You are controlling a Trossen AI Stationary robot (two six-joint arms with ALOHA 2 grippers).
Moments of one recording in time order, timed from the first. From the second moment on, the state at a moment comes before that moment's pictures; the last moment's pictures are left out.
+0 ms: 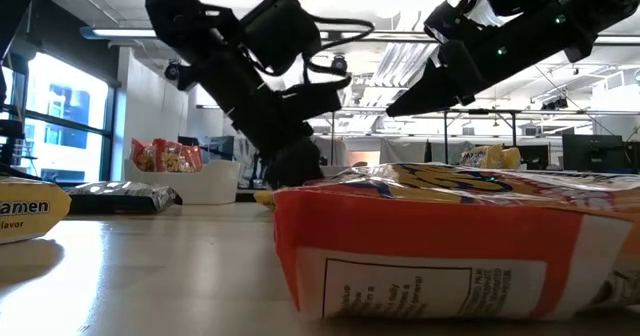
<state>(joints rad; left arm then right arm) -0.06 1.93 0.97 0.15 -0.38 0.06 0.08 1.33 0.50 0.41 0.41 -0.01</state>
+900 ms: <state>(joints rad) -0.02 2.03 0.99 0.26 -0.49 0.05 0.08 1.33 0.50 0.40 0.41 0.00</state>
